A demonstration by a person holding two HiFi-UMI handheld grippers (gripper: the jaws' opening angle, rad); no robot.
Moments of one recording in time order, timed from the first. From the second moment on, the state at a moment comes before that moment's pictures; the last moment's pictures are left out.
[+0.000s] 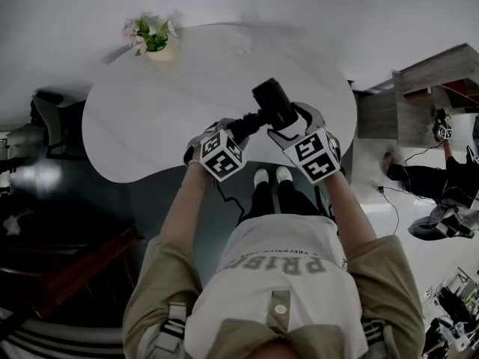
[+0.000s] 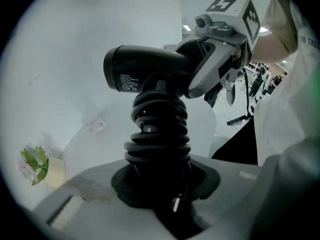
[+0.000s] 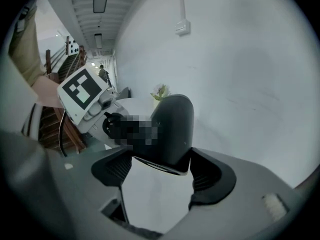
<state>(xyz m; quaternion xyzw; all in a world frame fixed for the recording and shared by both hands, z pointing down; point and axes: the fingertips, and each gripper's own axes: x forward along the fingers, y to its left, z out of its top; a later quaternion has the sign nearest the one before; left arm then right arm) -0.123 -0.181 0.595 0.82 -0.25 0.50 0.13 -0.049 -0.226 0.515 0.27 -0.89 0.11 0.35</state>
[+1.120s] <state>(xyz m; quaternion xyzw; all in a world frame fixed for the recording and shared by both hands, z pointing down) -0.109 -0.169 0.671 0.82 -0.15 0.52 0.19 -0.032 -0.221 0.595 0.28 -0.85 0.20 0.39</state>
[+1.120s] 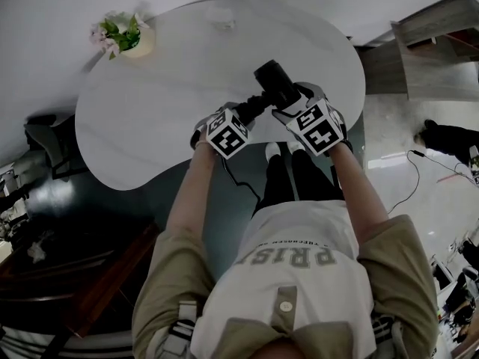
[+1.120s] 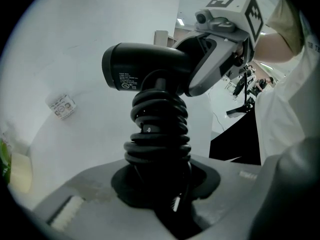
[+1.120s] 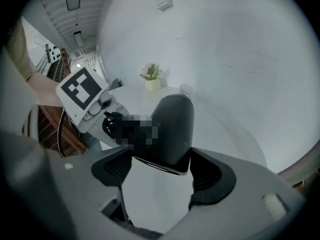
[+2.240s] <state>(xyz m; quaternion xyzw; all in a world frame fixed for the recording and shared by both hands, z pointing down) -0.107 -0.169 0.697 0.77 -0.11 0.58 0.24 -0.017 -0.228 0.637 0.28 -0.82 0.27 0.41</state>
